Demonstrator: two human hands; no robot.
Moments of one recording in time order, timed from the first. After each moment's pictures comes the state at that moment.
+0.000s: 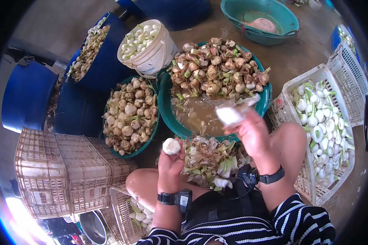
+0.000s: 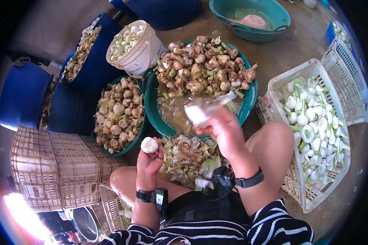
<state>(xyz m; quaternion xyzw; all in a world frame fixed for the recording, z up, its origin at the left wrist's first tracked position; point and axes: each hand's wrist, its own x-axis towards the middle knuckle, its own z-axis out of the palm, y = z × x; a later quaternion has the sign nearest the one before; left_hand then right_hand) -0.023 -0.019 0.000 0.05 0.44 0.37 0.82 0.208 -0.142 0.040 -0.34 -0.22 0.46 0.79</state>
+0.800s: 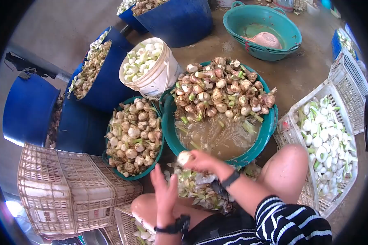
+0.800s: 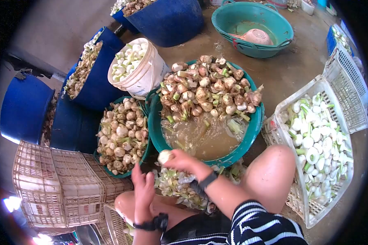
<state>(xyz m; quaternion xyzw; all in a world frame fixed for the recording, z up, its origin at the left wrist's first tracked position) -0.034 -0.014 0.037 0.76 0.57 0.17 0.27 0.129 -0.011 -0.075 -0.53 -0.35 0.64 0.44</state>
